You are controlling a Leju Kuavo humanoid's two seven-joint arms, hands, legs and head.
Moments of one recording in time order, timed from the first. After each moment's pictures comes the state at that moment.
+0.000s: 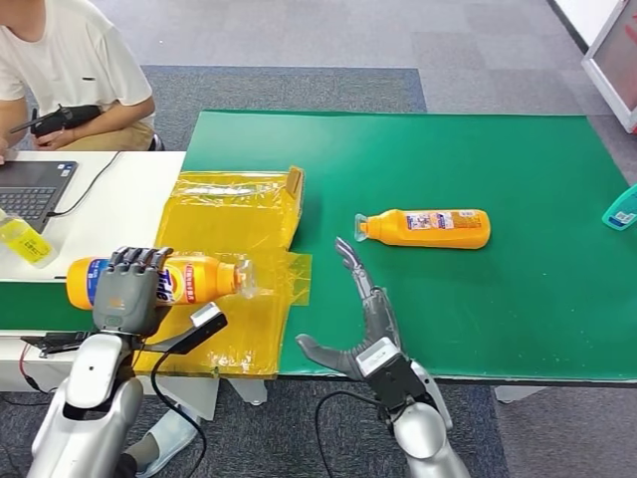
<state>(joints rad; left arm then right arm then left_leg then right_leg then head) -0.12 -0.03 -0.07 -1.46 -1.53 0.29 -0.02 -0.01 0.27 0.21 -1.58 0.40 0.06 -0.56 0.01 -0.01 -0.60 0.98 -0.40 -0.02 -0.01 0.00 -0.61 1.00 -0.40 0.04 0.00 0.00</state>
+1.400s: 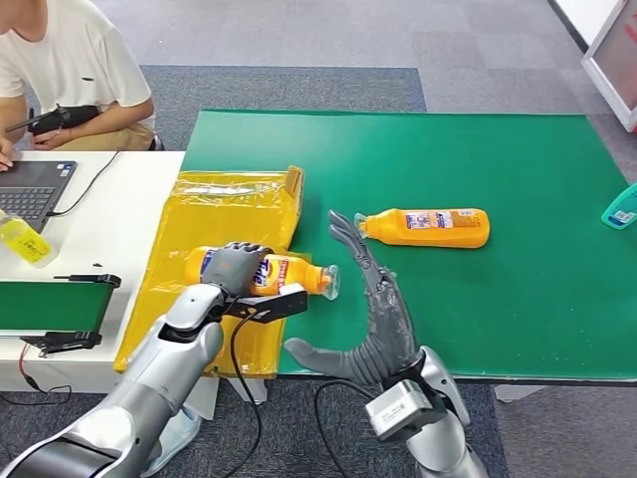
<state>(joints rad) -0.56 -0.21 -0.23 -0.74 -1.39 0.11 -0.08 -0.03 0.22 0.31 -1.82 0.45 0.07 -0.58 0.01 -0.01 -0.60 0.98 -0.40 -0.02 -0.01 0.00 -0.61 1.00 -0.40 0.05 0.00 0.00</state>
